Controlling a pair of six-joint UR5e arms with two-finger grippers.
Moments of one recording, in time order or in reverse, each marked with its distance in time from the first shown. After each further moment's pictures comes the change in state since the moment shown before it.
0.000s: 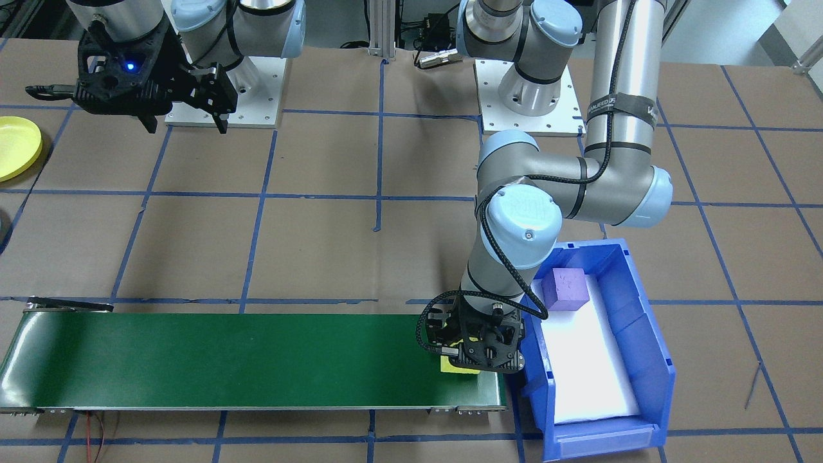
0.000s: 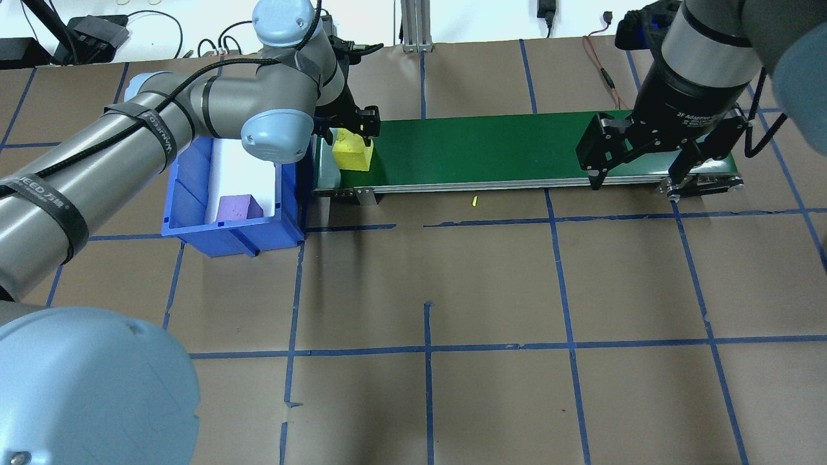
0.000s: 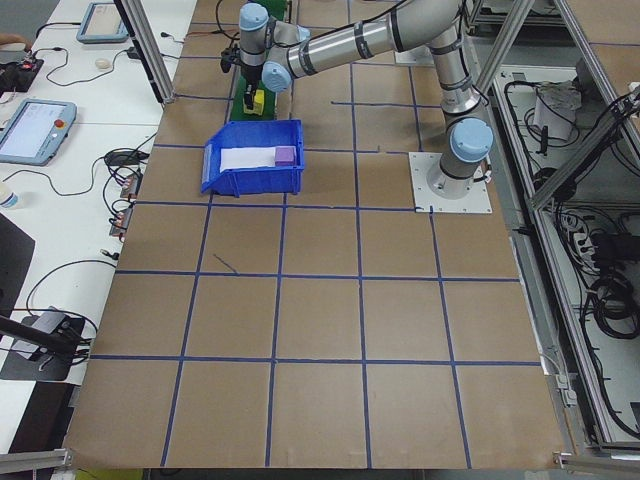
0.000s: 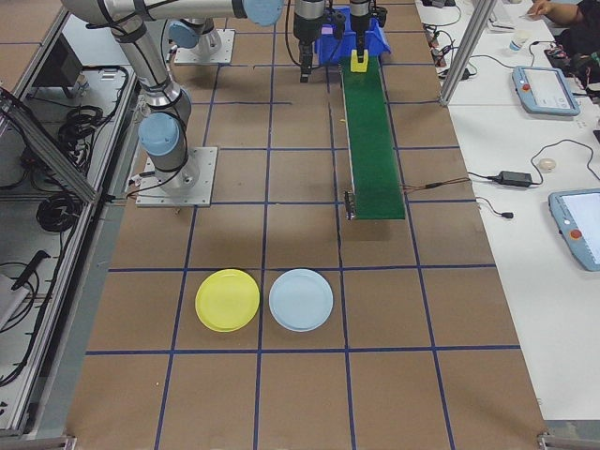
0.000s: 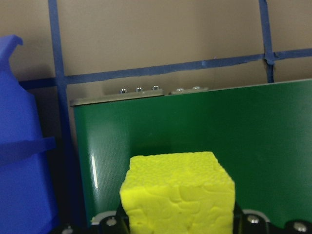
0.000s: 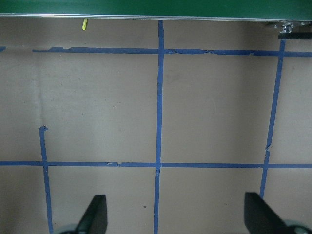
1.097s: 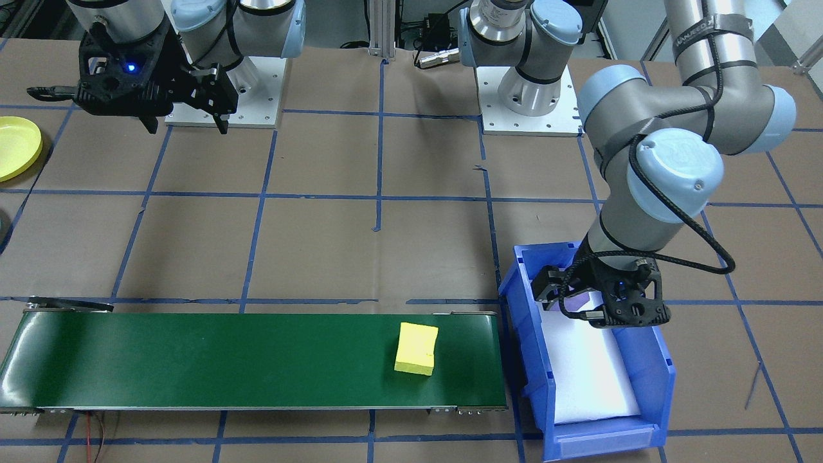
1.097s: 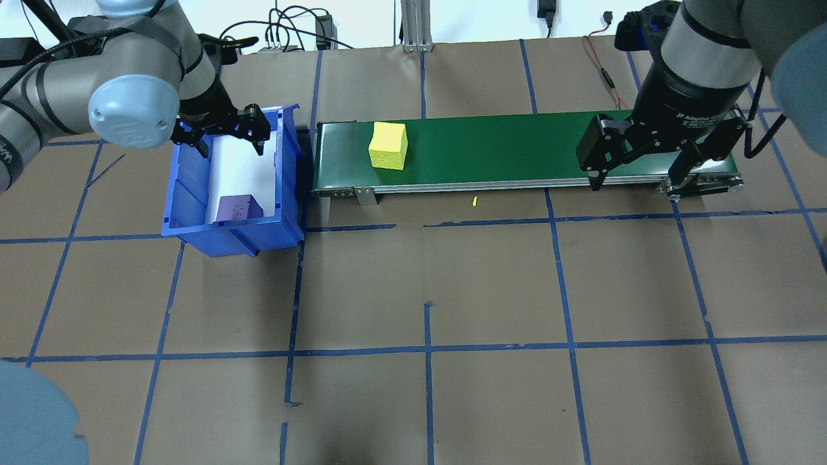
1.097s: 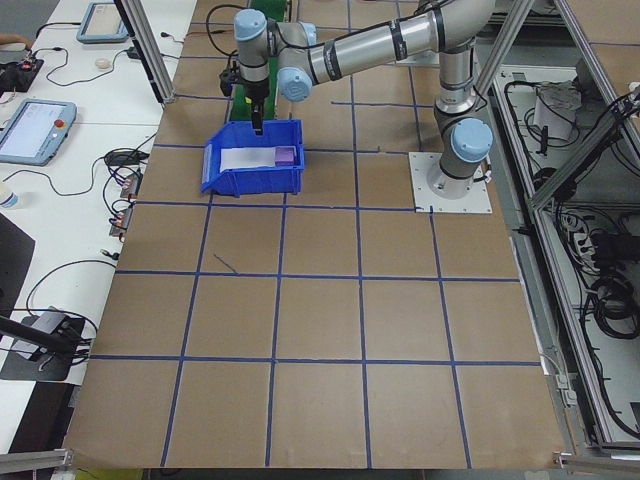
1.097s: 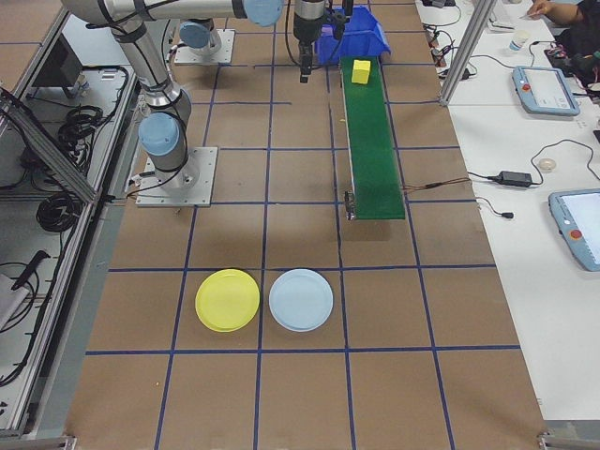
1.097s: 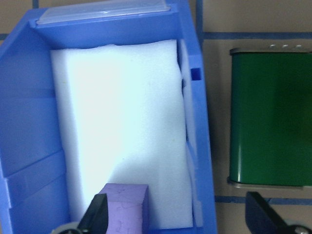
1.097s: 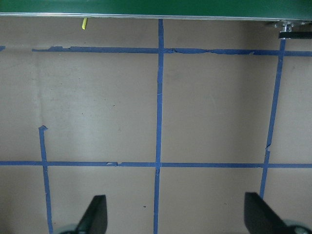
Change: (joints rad) left arm 0.267 0.181 -0.111 -0.236 0.076 0.112; right arm 0.000 0.000 0.001 0.000 -0.001 0.000
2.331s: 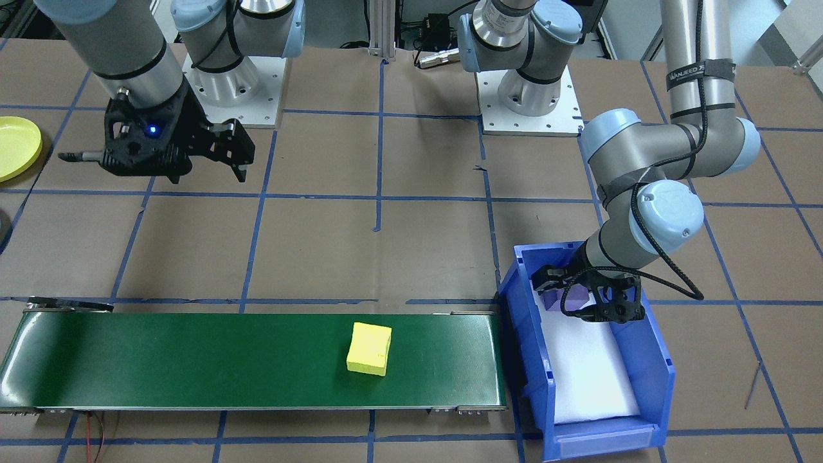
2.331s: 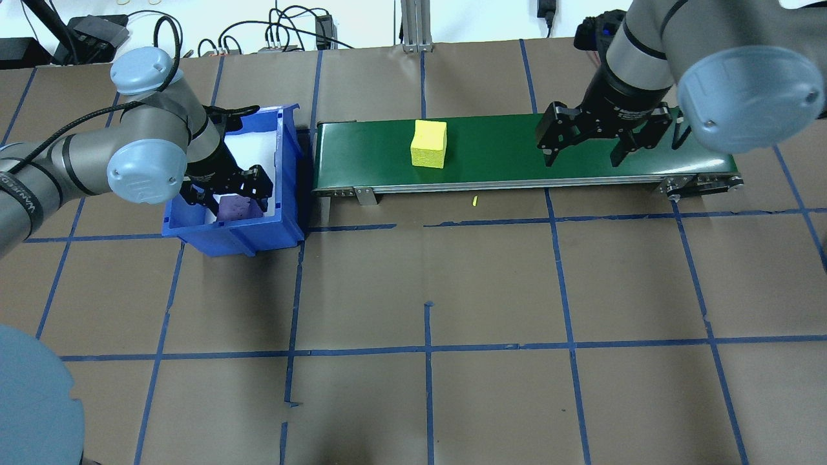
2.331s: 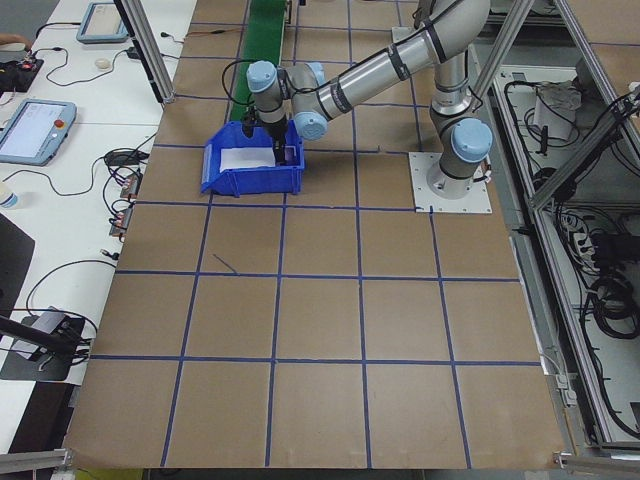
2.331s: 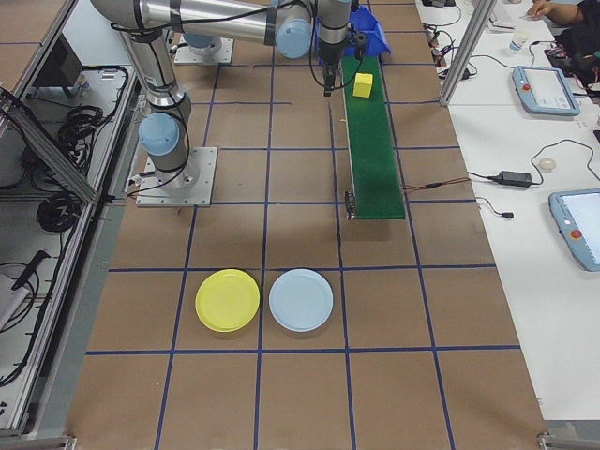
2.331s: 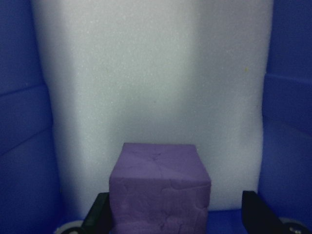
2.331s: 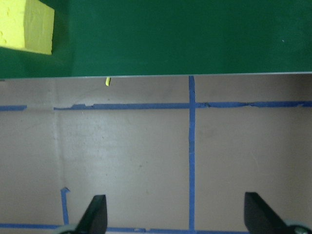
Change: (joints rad) left arm 0.040 -0.034 -0.164 0.075 -0.039 0.030; right arm 0.010 0.205 0.024 -0.320 0.127 0.076
